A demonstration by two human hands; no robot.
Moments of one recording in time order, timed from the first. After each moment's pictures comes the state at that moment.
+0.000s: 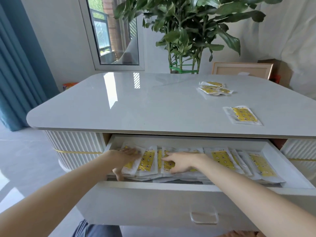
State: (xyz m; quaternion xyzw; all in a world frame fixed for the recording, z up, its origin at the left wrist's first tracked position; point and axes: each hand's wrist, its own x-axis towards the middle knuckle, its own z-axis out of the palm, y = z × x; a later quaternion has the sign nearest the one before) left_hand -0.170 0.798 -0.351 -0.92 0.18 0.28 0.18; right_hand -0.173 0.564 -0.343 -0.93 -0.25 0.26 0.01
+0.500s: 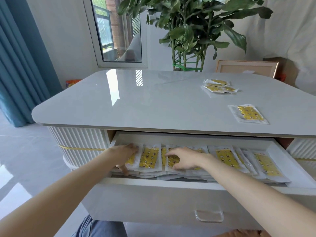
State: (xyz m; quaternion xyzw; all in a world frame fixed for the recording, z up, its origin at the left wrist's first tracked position) left_hand -0.166 0.811 -0.355 -0.95 0.14 0.23 0.15; right_hand -0.173 0.564 -0.347 -0.94 -0.22 0.22 0.11
